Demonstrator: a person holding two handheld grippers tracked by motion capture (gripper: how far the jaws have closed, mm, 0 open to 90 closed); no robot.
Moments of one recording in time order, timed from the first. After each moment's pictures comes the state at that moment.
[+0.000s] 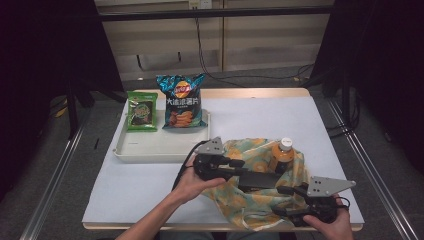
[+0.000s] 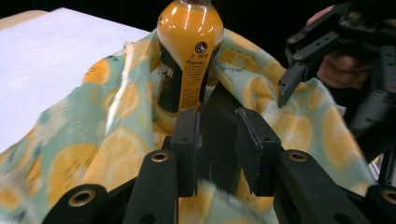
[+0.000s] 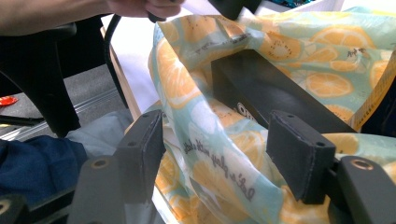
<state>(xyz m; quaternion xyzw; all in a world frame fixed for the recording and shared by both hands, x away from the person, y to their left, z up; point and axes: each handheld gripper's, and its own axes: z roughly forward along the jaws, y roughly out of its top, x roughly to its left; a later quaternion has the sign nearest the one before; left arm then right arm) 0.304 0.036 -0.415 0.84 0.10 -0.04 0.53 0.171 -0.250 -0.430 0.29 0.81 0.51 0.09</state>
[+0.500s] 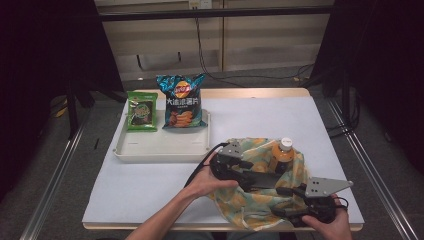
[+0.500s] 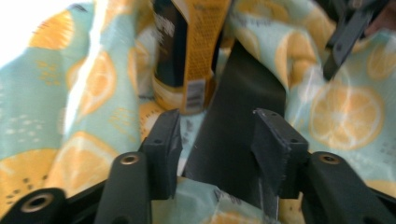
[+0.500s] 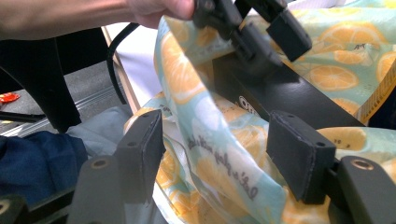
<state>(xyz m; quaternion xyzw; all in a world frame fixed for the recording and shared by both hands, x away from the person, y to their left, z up) 0.317 0.002 -0.447 0.88 0.07 -0.04 0.47 0.172 -0.249 -0.435 0.29 0.81 0.50 0.08</state>
